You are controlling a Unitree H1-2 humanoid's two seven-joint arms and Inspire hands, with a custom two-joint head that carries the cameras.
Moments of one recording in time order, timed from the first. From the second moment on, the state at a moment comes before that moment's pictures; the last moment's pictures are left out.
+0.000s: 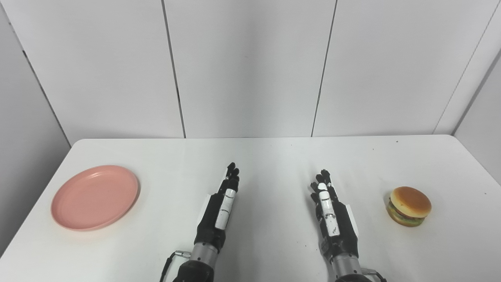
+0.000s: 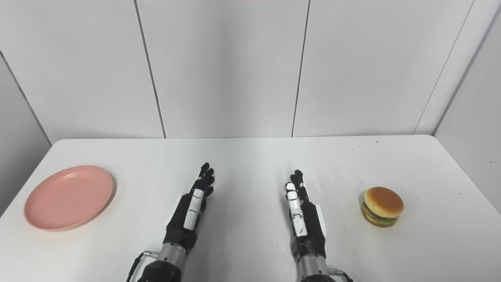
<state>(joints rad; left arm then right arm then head) -0.28 -0.10 -0.16 0.29 0.06 -0.13 -0.03 -0.16 0.08 -0.02 0.02 0.13 -0.02 -0.03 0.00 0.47</state>
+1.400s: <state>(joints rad) -0.32 -0.16 -0.08 0.33 0.11 -0.26 0.14 -0.17 0.00 -0.05 0.05 0.21 -0.02 0.06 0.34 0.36</state>
